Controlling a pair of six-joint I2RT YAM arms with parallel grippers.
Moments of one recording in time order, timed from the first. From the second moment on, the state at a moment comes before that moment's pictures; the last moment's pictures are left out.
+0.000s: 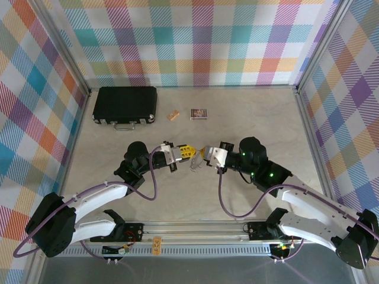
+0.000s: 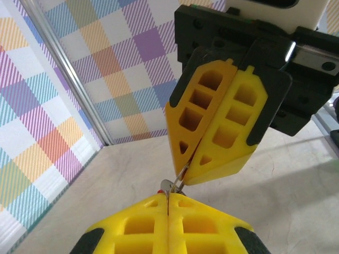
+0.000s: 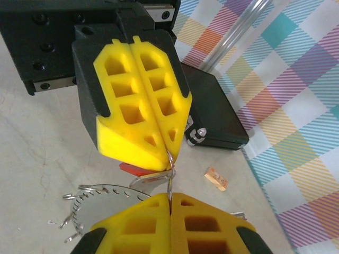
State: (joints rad) left arm -0.66 1.14 0.52 0.67 0.63 0.35; right arm 0.81 0.93 0.72 -0.06 -0.26 -0.70
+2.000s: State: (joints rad) left arm -0.67 1.29 0.52 1.10 0.58 -0.19; right arm 0.86 0.92 0.62 0.30 -0.09 -0.62
